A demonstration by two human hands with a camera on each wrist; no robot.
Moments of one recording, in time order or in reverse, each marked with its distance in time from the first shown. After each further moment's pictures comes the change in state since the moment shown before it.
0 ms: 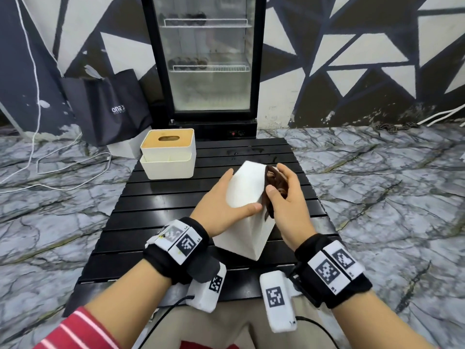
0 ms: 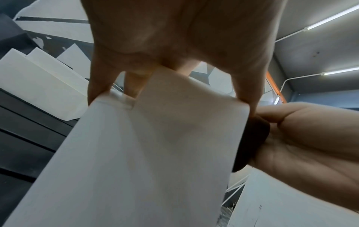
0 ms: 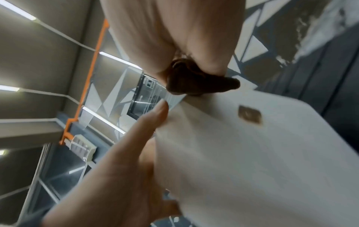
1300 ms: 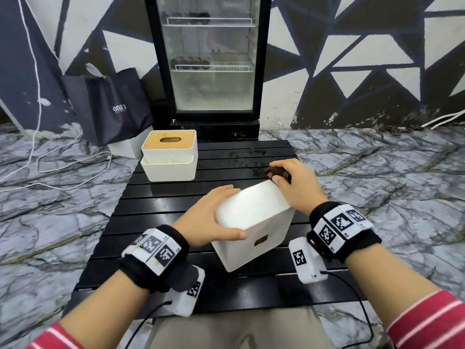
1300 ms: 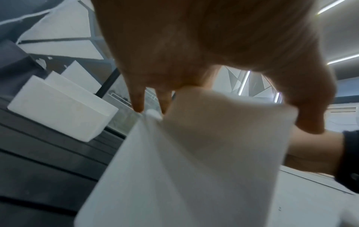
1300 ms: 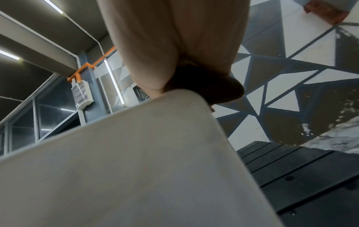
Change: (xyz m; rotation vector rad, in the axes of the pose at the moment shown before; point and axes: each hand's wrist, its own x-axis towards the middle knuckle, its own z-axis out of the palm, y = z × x) left_hand 0.001 -0.031 -0.021 0.085 -0.192 0.071; right_hand 0.070 -0.004 -0.024 -0.777 -0.197 -0.185
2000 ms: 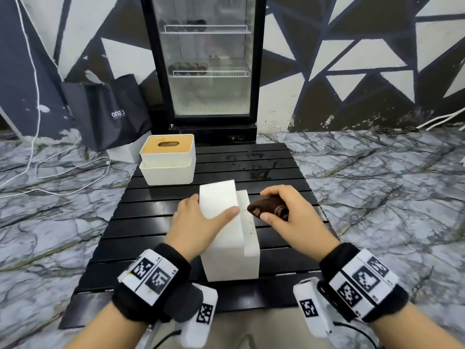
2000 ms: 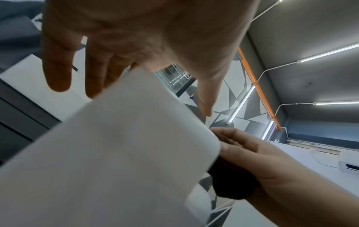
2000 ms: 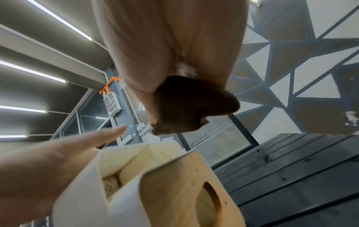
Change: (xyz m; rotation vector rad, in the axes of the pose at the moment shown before) left_hand -0.011 0.001 0.013 0.007 0.387 -0.339; right_hand -0.072 -0.021 -0.002 0.197 -0.075 -0.103
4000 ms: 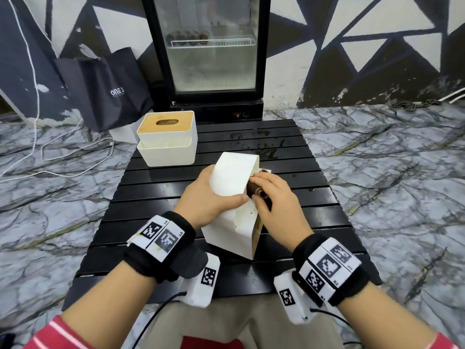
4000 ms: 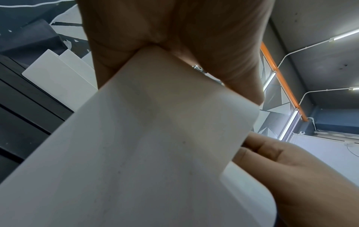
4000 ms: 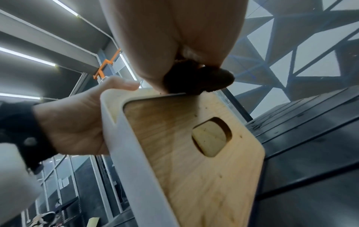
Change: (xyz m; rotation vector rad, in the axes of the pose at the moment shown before) left_hand 0.021 0.014 0.007 -0.151 -0.113 0.105; right_hand 0.017 0.032 0.054 -0.075 0.132 -0.073
